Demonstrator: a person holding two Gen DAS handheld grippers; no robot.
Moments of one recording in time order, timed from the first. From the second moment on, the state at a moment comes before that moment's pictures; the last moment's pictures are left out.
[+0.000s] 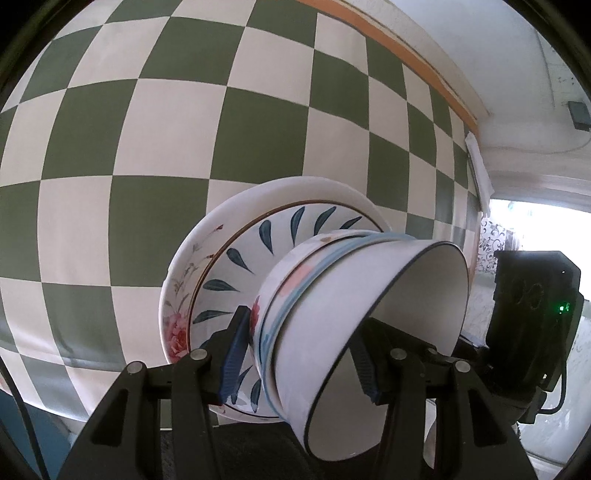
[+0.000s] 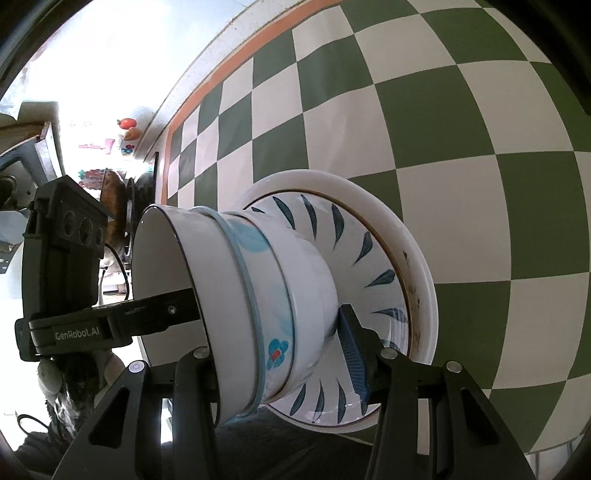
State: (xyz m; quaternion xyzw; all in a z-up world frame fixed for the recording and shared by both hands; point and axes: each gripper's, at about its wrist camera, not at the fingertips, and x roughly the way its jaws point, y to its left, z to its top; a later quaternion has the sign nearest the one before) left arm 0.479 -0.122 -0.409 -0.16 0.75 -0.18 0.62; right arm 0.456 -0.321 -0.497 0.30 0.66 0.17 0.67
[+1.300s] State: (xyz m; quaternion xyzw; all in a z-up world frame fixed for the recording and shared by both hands) left arm 0.451 -0.109 -0.358 -0.06 0.70 -0.12 0.70; right arm 0.442 -0.324 -0.443 0.22 0.64 0.12 0.73
